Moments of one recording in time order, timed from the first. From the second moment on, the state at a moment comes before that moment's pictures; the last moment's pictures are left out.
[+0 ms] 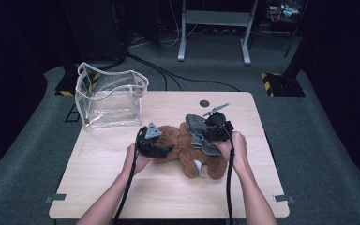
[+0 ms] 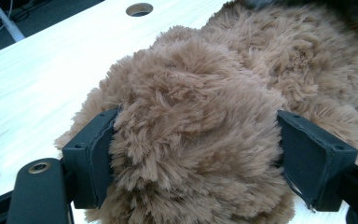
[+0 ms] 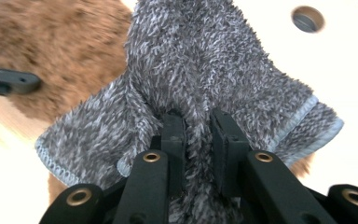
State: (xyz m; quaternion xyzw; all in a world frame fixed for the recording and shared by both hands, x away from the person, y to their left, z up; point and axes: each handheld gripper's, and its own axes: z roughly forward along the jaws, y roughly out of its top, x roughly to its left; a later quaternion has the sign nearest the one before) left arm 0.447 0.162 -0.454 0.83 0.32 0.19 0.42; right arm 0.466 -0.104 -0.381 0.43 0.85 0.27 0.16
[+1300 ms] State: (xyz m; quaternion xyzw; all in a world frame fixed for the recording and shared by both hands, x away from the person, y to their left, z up) left arm 0.449 0.162 -0.455 0.82 0.32 0.19 0.43; right arm 0.465 -0.065 -0.386 0.38 0.87 0.27 0.18
